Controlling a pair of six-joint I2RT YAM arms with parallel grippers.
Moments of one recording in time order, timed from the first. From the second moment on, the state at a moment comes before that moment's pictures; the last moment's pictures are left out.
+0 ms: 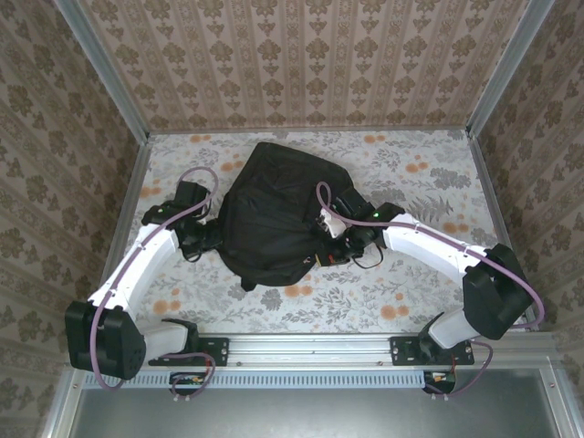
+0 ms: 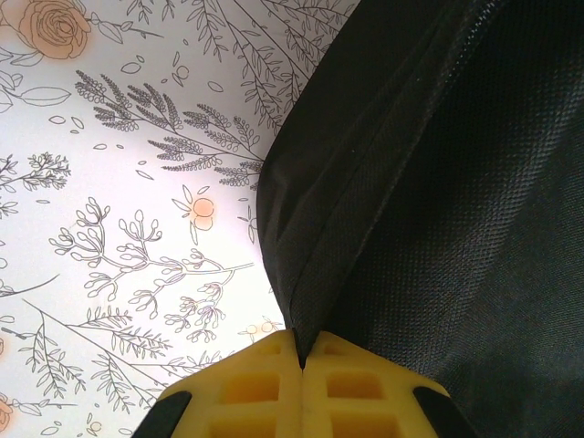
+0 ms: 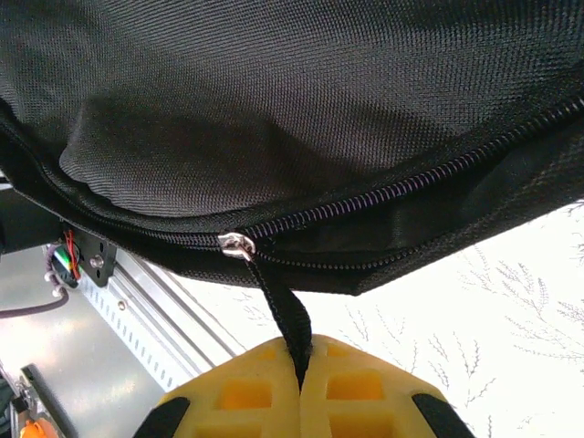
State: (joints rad) left arm -0.27 1.21 0.96 -0.98 0.07 -0.54; right arm 0.62 1.48 1.04 -0.72 -0.51 0.38
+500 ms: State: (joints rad) left arm -0.22 1.35 1.15 -1.01 0.07 -0.59; right arm 0.82 1.72 1.23 -0.47 -0.63 0.60
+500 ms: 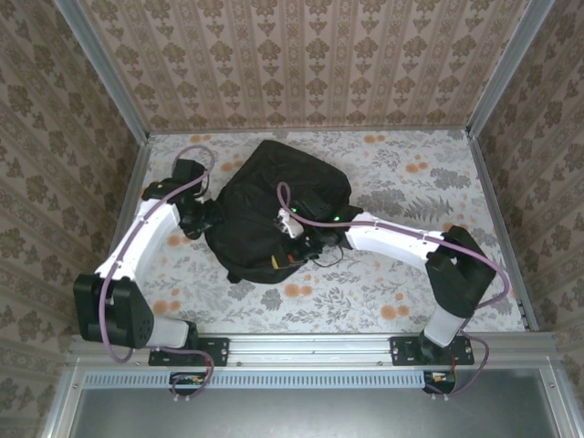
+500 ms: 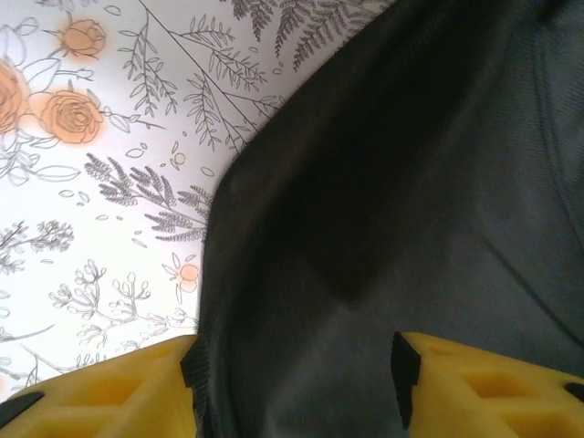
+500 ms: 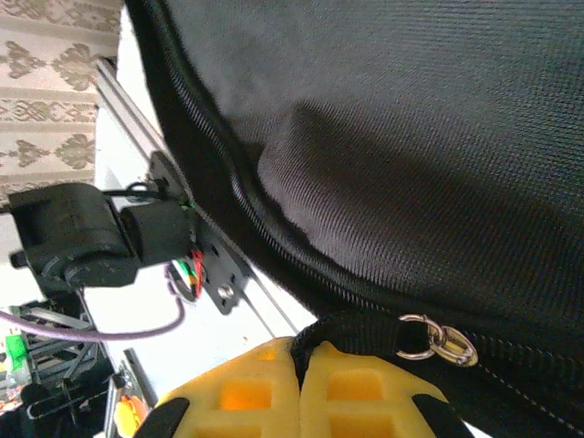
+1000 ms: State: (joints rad) left arm -0.21 1.00 0.80 -1.10 0.22 -0.81; right arm 0.90 1.88 1.40 -0.37 -0.65 0.67
